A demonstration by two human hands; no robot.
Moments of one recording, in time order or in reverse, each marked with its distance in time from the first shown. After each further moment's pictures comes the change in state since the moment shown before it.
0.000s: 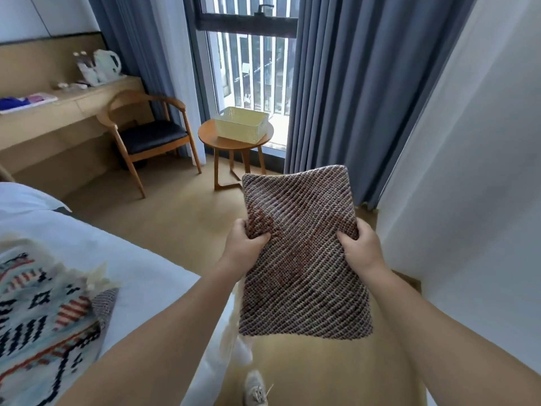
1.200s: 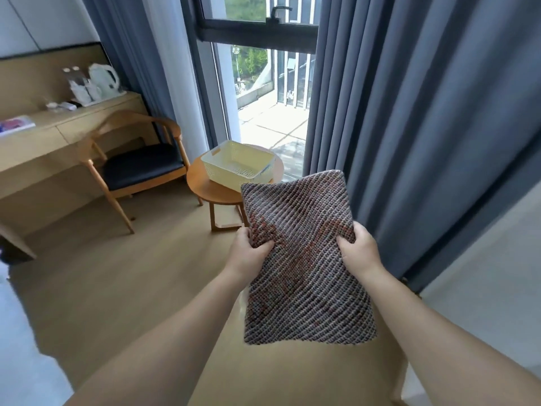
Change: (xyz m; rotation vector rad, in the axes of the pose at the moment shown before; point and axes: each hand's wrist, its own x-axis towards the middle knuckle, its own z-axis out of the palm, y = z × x) left_hand 0.547 0.117 0.191 -0.090 0.128 -0.057; right_hand 0.636 -0.018 0.046 -0.046 -0.212 -0.020
